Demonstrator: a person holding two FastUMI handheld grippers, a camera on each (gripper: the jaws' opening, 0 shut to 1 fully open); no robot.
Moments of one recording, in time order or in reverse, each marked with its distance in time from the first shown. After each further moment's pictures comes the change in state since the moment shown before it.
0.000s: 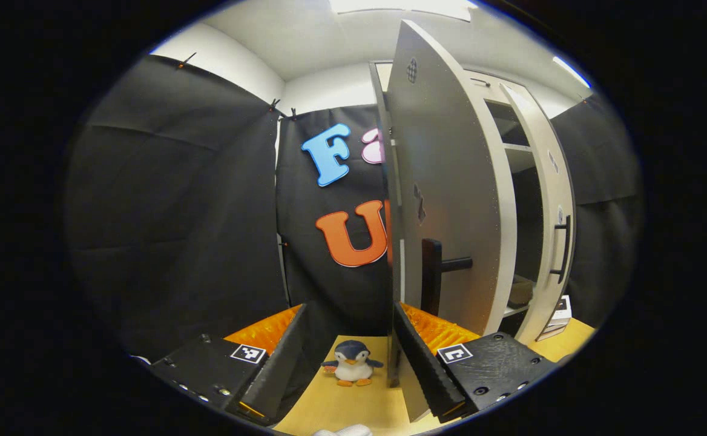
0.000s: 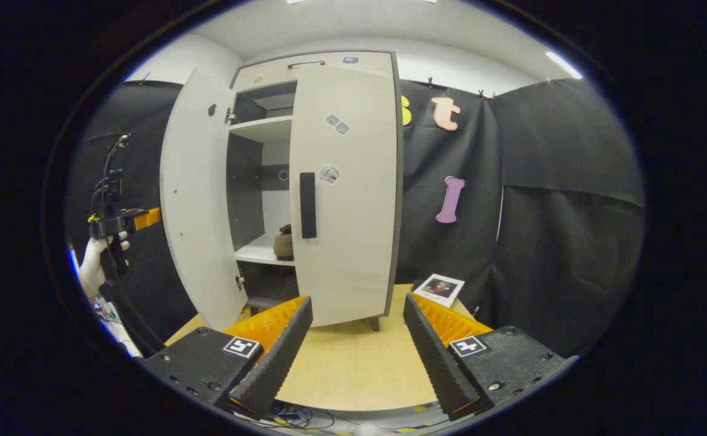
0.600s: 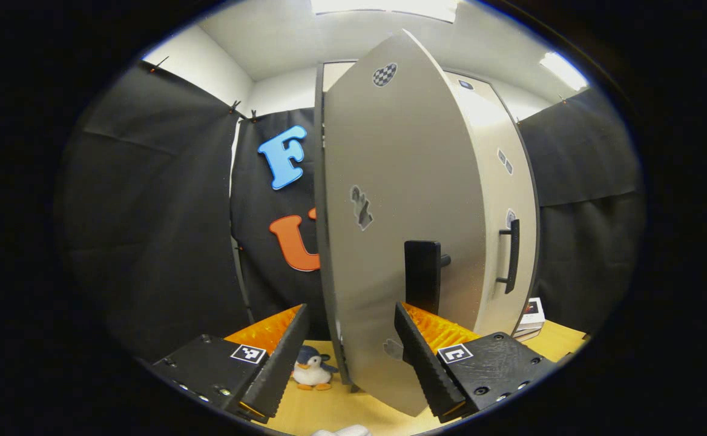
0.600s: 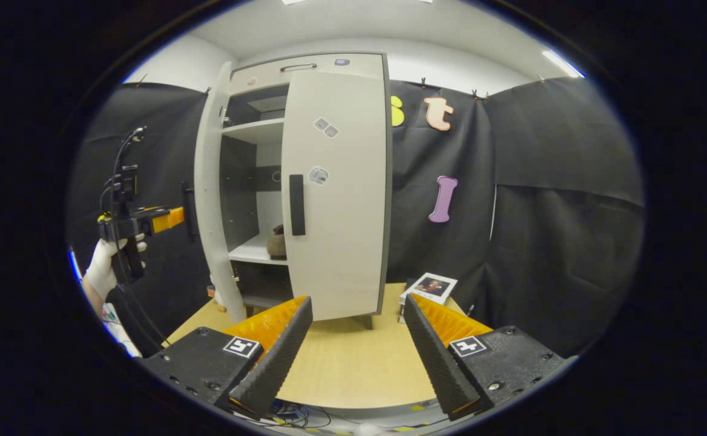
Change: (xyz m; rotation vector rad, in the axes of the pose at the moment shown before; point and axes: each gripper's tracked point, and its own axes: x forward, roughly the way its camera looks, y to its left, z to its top) left arm 0.011 -0.098 0.007 0.006 -0.014 -0.167; right arm -0.011 -0.019 0.002 0.011 0.000 -0.023
